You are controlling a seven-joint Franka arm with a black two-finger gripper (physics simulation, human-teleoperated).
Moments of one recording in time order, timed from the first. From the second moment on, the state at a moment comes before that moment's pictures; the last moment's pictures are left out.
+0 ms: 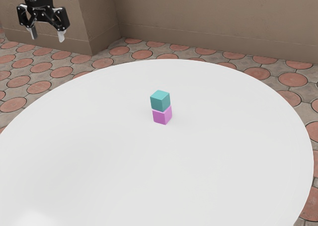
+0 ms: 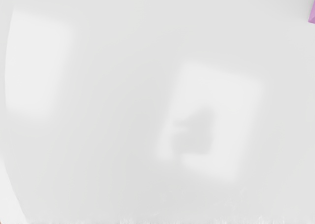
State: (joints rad) arm -0.13 0.21 0.42 -1.12 0.03 1.34 -0.01
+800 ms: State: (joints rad) arm -0.13 0.51 0.27 -1.04 0.00 1.50 -0.01
